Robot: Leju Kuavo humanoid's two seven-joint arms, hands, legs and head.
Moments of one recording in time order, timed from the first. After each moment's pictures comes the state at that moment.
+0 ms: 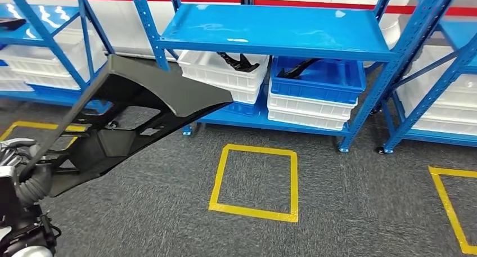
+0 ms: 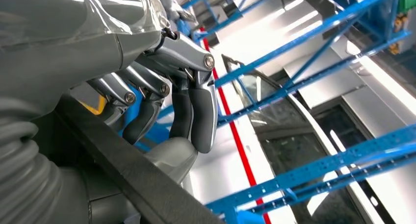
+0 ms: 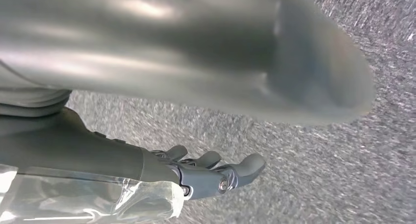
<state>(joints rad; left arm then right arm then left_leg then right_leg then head) 0.08 0.19 -0.03 -2.06 -0.32 0.70 0.10 -0.14 -0.02 0.83 -0.28 -0.40 -0.38 -0.02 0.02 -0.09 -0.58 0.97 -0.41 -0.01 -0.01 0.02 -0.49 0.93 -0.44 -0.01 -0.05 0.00</state>
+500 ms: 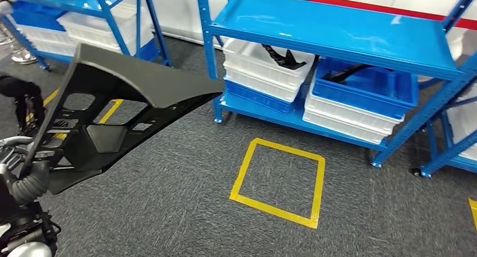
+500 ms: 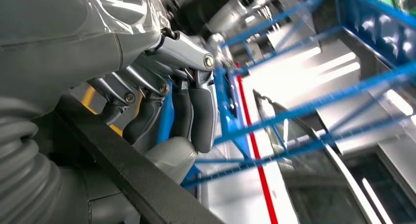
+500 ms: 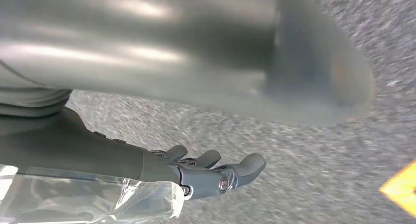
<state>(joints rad) 0.05 0.18 -0.03 -2.03 -0.25 0.70 0.06 -0.16 -0.02 0.84 -0.28 -0.38 -0.38 0.00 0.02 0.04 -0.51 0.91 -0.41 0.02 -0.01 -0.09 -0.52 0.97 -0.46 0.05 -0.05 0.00</state>
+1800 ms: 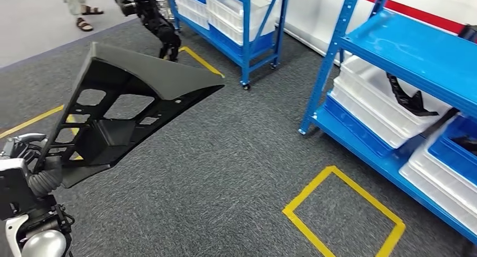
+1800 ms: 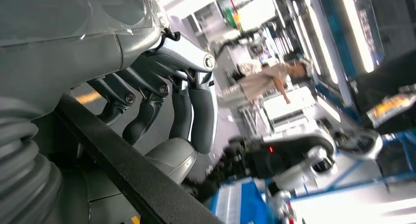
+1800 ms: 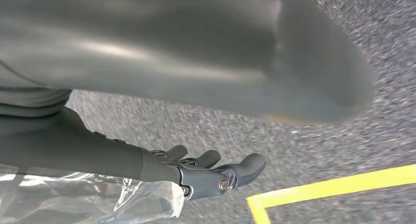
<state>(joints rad) 0.00 0.11 -0.03 -1.92 -0.24 0.70 -0.03 -0.16 -0.02 0.85 -0.28 -0.39 -0.35 0.01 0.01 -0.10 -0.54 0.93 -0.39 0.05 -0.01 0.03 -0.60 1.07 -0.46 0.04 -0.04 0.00</state>
